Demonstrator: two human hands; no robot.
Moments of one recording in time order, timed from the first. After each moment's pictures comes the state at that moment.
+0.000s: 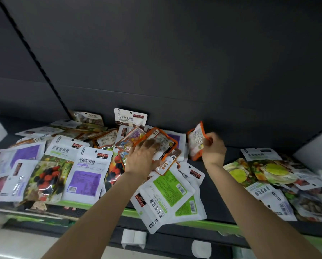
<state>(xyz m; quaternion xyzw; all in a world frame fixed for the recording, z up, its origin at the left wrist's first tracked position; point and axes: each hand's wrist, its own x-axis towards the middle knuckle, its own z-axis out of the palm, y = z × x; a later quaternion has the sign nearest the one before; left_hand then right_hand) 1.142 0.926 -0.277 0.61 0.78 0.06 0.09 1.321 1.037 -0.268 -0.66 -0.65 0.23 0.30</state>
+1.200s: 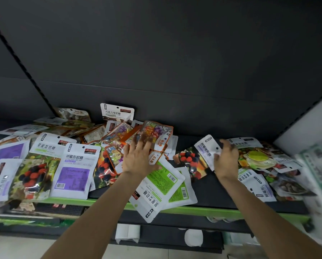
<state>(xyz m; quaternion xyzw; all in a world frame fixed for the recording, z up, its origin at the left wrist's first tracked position) 1.171 0.924 -0.283 0.59 0.80 0.02 0.08 1.408 1.016 -0.285 -0.68 -0.69 0.14 0.20</state>
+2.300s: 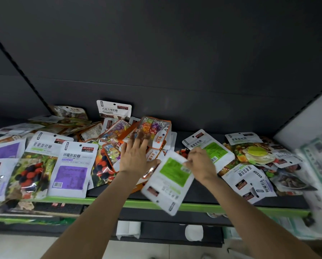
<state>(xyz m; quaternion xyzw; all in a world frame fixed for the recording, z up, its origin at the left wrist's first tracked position) 1.171 0.921 -0.290 0.60 0.80 0.04 0.05 1.371 0.992 -0.295 -0.55 -0.82 0.18 0.02</state>
